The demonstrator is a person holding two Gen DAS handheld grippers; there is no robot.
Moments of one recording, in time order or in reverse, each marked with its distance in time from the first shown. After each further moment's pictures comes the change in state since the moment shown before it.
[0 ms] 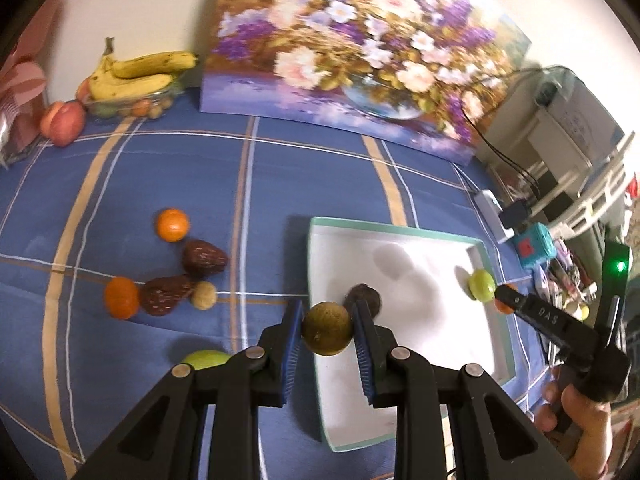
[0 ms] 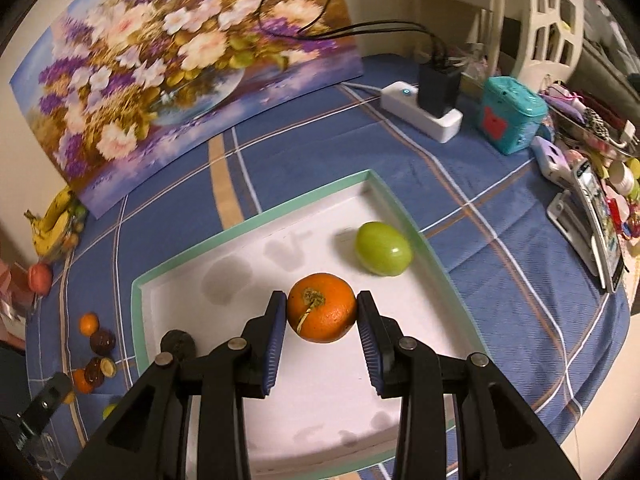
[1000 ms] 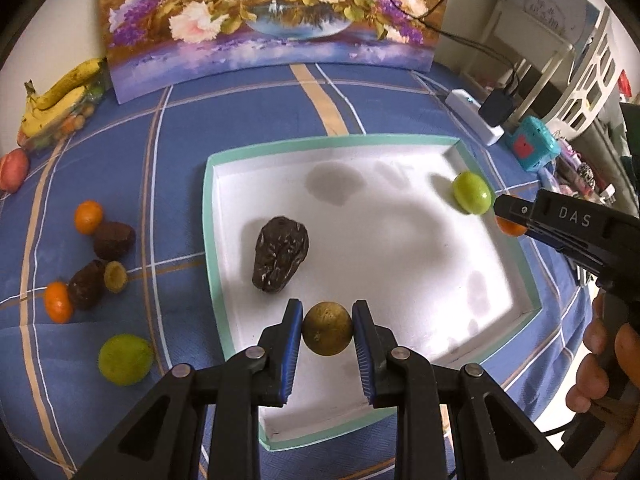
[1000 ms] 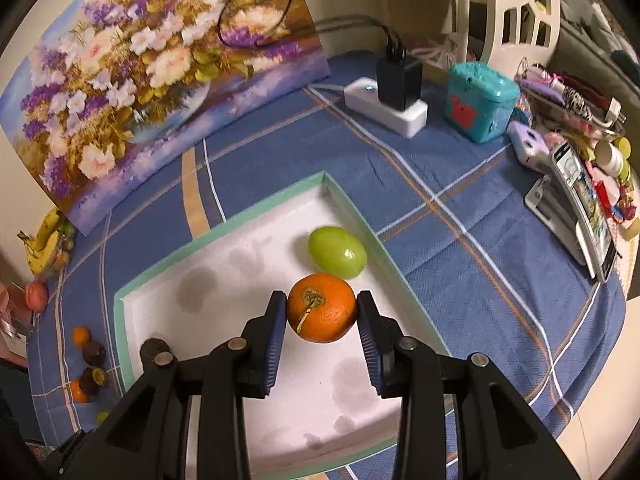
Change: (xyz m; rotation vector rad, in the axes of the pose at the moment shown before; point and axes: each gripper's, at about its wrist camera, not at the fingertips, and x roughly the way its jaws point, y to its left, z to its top) left arm 0.065 -0.076 -0.043 0.233 0.172 0.060; right arm 0.008 -0.030 -0.002 0.059 0.035 -0.017
